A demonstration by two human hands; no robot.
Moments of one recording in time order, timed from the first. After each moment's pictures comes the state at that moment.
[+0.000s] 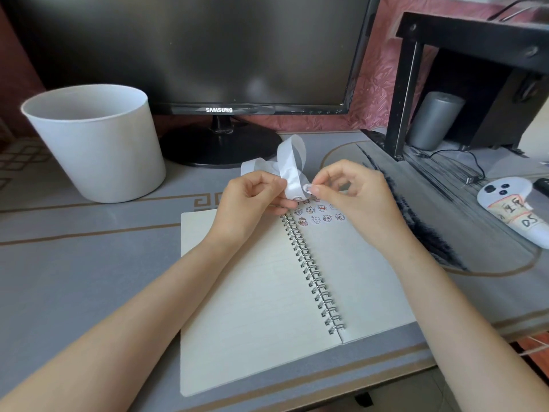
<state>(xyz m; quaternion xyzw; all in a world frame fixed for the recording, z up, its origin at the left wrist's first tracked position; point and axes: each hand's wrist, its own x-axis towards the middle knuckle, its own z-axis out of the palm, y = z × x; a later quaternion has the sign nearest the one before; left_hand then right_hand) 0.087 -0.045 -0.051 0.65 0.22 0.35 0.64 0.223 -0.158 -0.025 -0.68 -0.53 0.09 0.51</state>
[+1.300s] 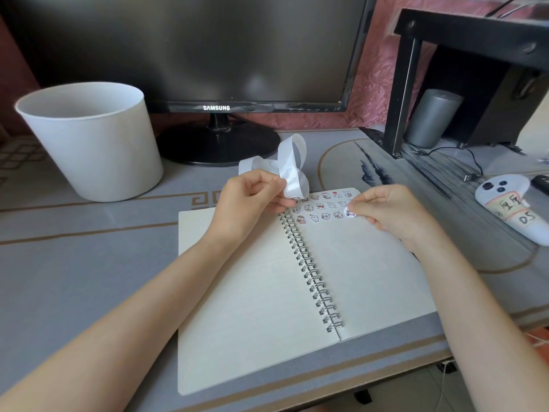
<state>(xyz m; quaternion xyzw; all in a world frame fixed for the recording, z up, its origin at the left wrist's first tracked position) 0.088 -0.044 -0.053 0.66 0.23 0.34 0.63 0.268 -0.182 -0.038 -0.80 -0.32 0.22 0.46</state>
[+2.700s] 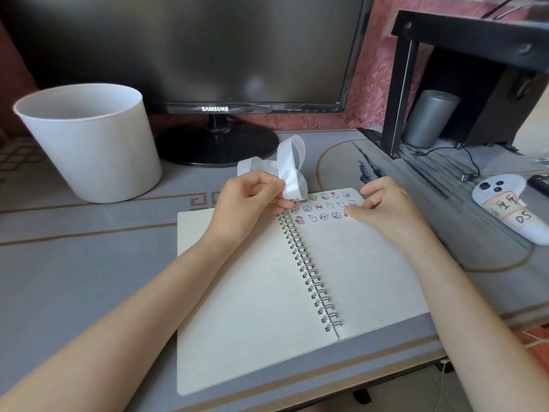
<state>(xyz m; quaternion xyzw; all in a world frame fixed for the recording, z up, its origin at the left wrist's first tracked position) 0.088 -0.044 -0.054 0.66 0.22 0.34 0.63 0.274 -0.180 -0.051 -0.83 -0.35 0.09 0.42</state>
